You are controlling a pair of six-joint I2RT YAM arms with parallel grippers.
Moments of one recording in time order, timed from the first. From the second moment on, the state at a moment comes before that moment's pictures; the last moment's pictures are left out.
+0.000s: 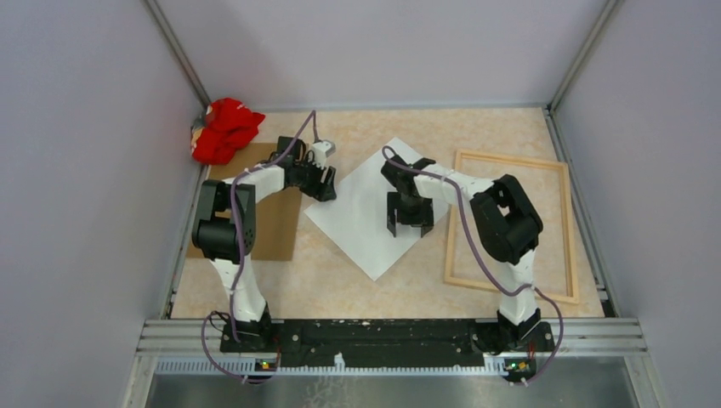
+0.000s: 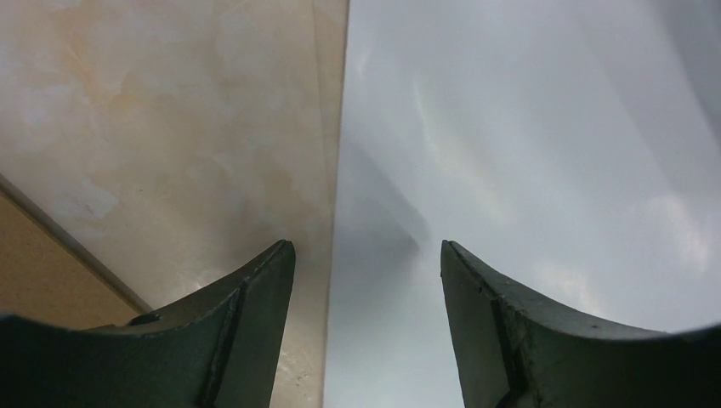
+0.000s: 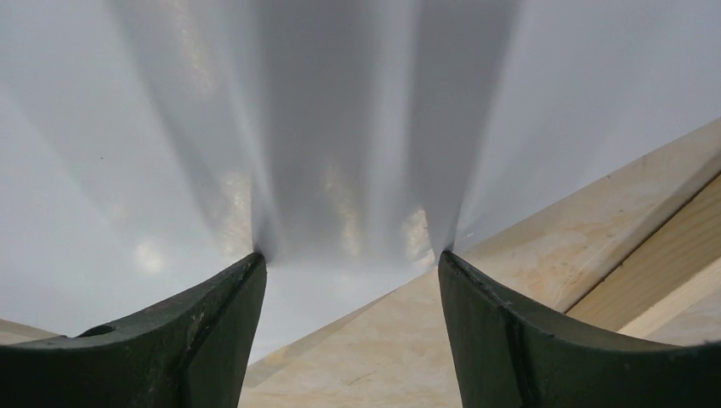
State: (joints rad) left arm -0.17 1.93 1.21 -0.23 0.51 0.29; right arm 0.66 2.03 1.43 -0.89 0.06 0.68
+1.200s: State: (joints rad) left arm -0.15 1.81 1.12 -0.66 0.71 0.30; right arm 0.50 2.00 1.41 -0.46 -0.12 0.58
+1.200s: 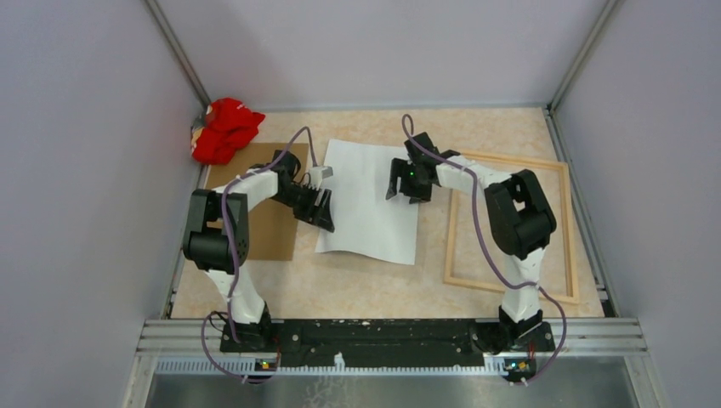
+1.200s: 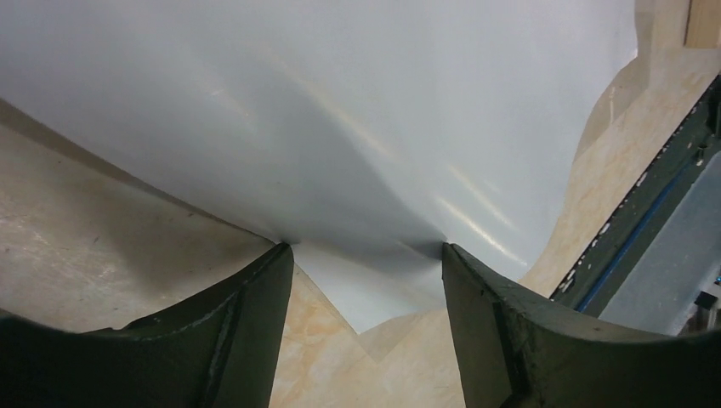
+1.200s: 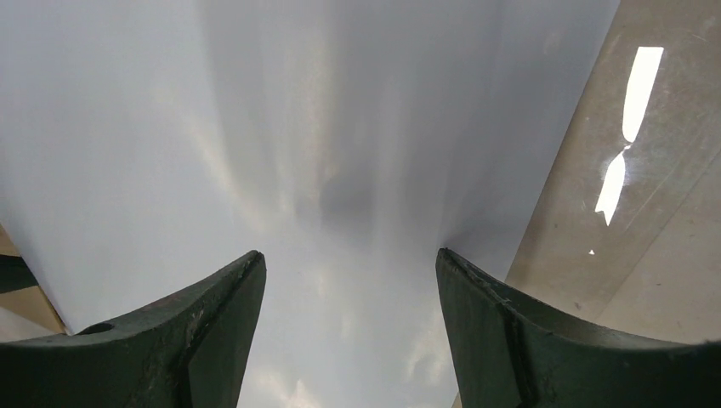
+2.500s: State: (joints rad) left arm 0.09 1.39 1.33 -0.71 0.06 0.39; right arm 0.75 2.41 2.02 -0.50 -0.34 0.69
